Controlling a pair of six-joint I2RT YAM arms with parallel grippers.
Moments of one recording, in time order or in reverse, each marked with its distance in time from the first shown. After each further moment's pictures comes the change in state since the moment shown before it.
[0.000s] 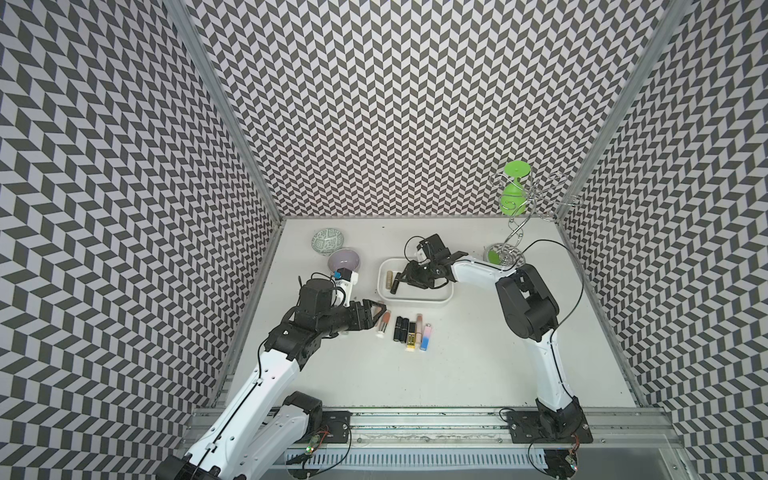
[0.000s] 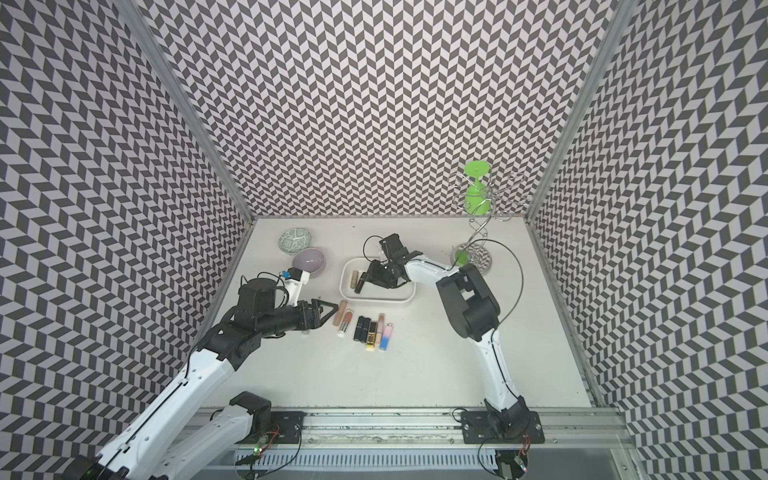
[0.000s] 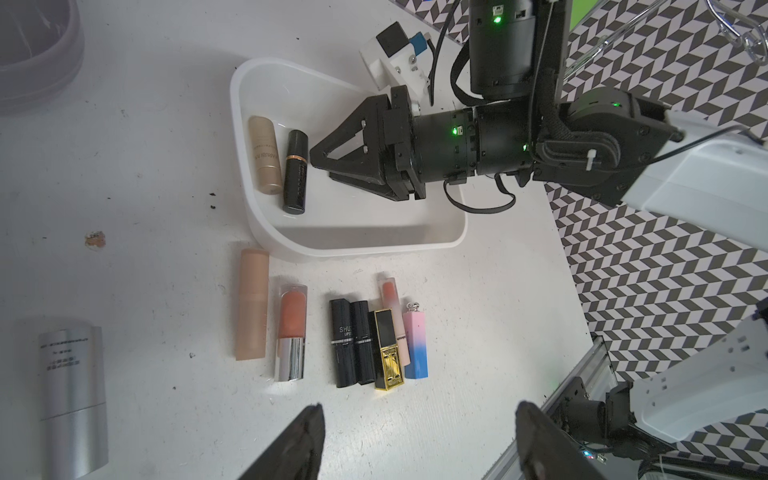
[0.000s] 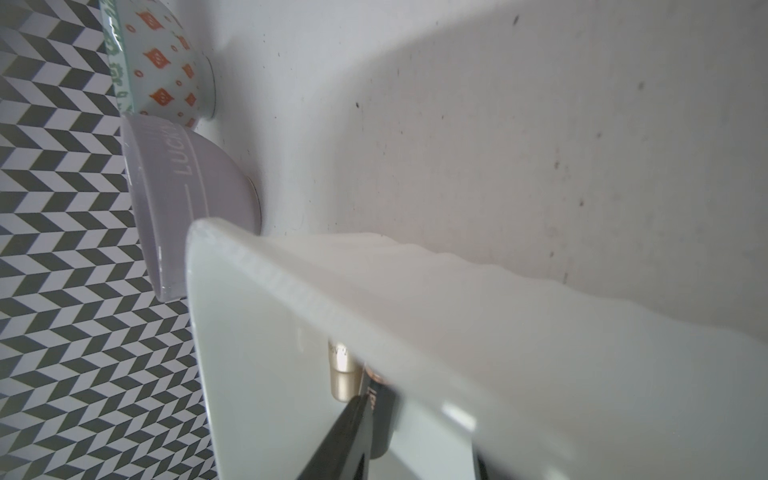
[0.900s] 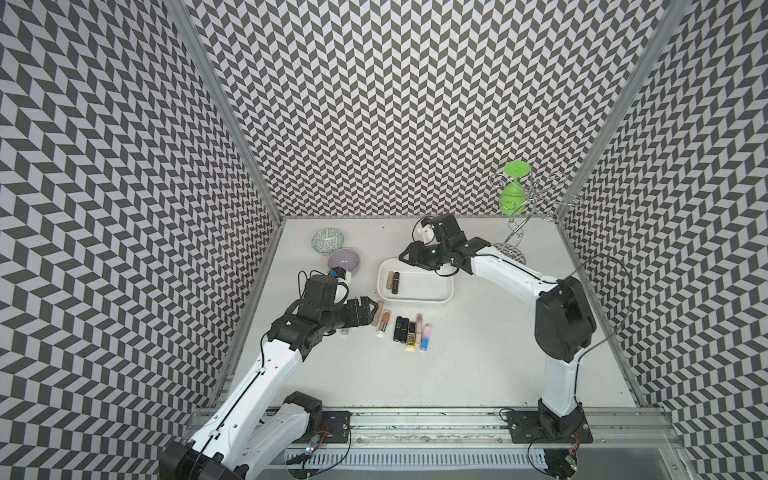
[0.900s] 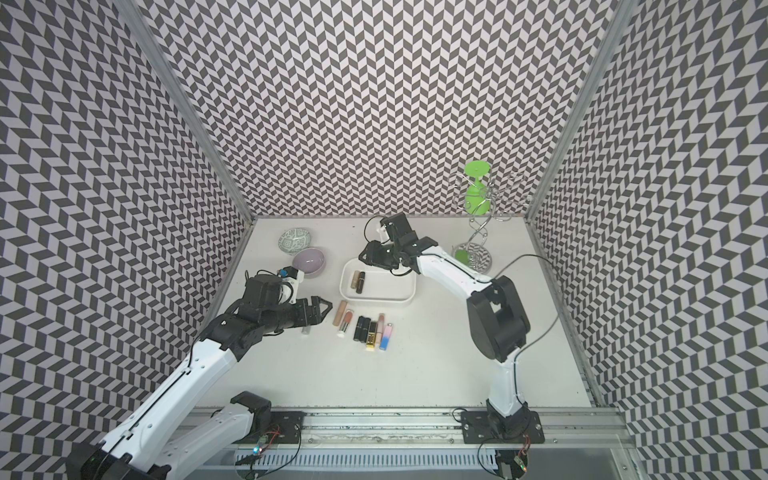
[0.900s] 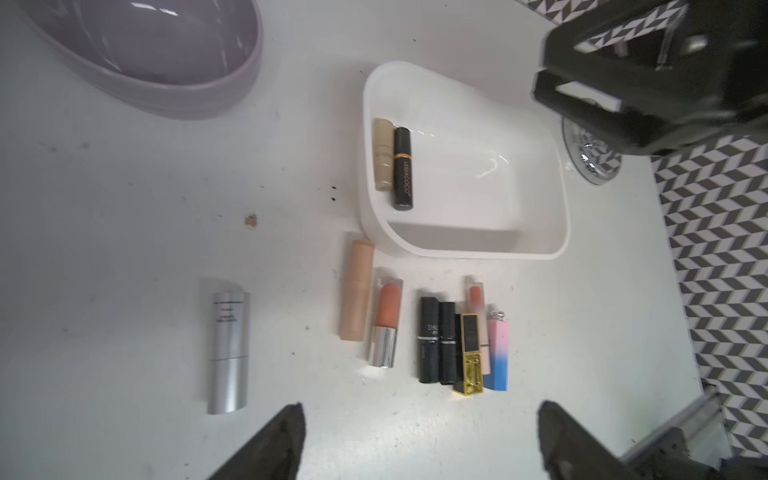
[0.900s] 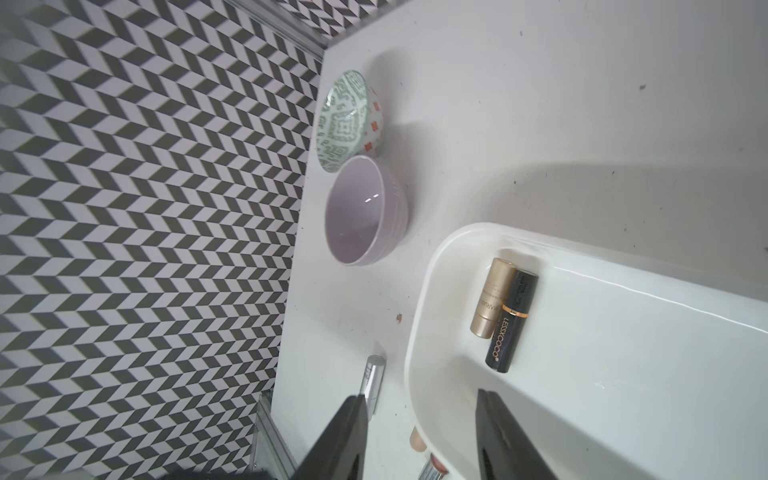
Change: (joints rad) left arm 0.003 0.098 0.076 -0.144 -0.258 0.024; right arm 0.014 -0.343 -0.032 -0.092 0.037 -0.094
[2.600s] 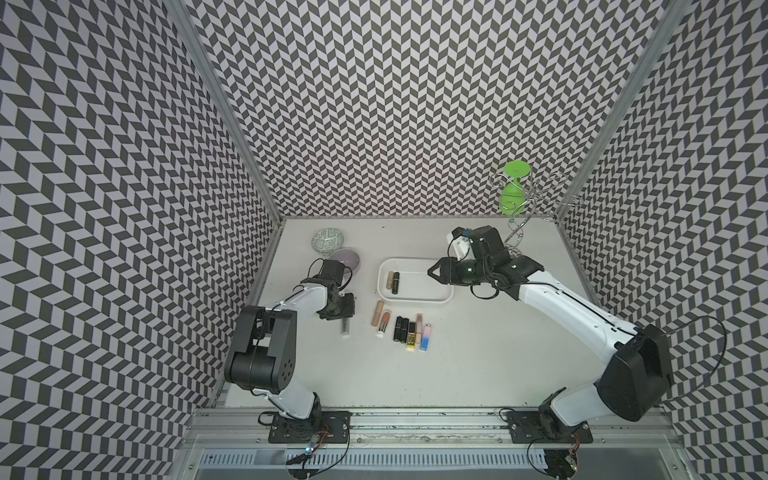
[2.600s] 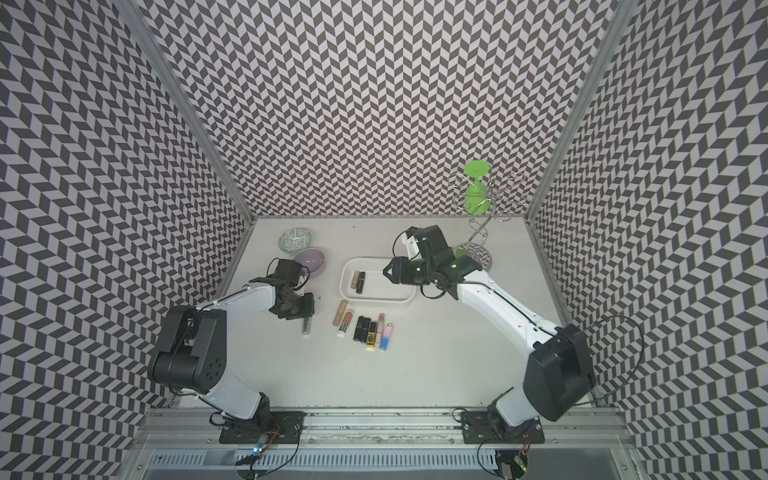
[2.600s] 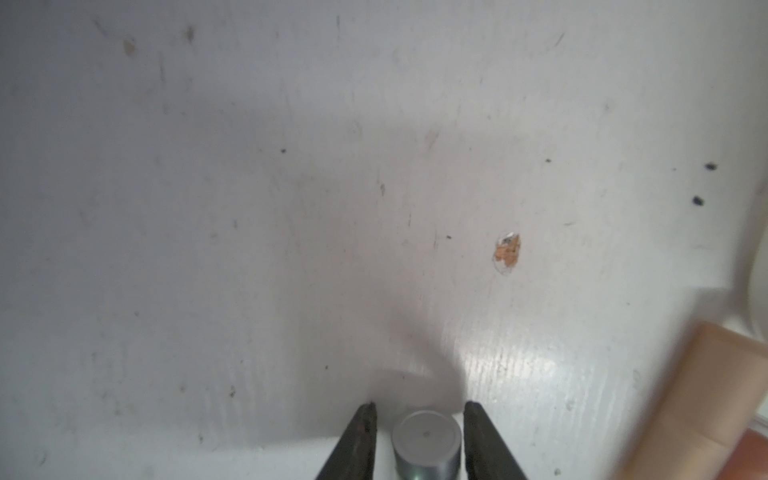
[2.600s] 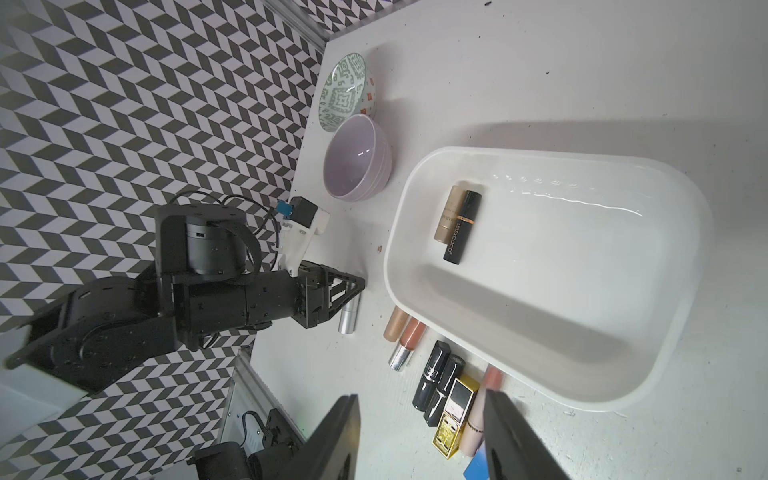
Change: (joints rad) left arm 0.184 0.672 0.122 0.068 -0.174 0.224; right arm -0.043 -0.399 -0.340 -0.094 0.038 -0.096
